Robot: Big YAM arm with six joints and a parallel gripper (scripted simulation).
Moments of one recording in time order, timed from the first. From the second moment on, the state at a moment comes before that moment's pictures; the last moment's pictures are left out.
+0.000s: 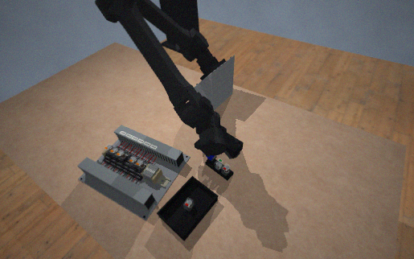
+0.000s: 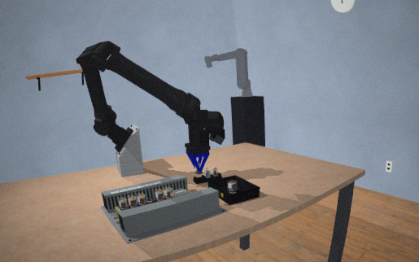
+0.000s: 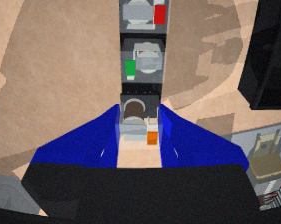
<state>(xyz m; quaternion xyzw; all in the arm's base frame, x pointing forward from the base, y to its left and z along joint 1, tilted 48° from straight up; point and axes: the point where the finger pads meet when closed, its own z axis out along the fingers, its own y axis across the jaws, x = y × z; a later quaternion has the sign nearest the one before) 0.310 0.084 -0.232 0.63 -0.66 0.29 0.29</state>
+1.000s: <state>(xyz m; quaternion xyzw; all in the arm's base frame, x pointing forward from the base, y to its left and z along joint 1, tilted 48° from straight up) 0.310 0.088 -0.229 0.63 -0.66 0.29 0.29</state>
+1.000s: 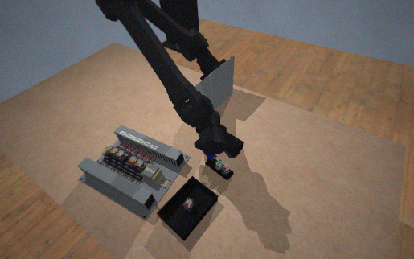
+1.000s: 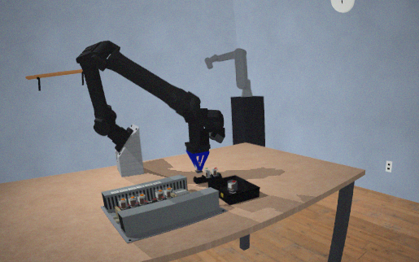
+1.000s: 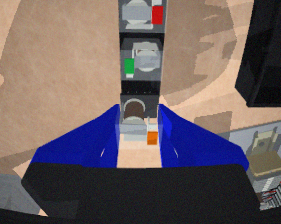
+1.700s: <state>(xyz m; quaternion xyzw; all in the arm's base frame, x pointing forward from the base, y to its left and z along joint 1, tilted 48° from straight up) 0.310 0.088 -0.229 0.63 -0.66 0.29 0.29</state>
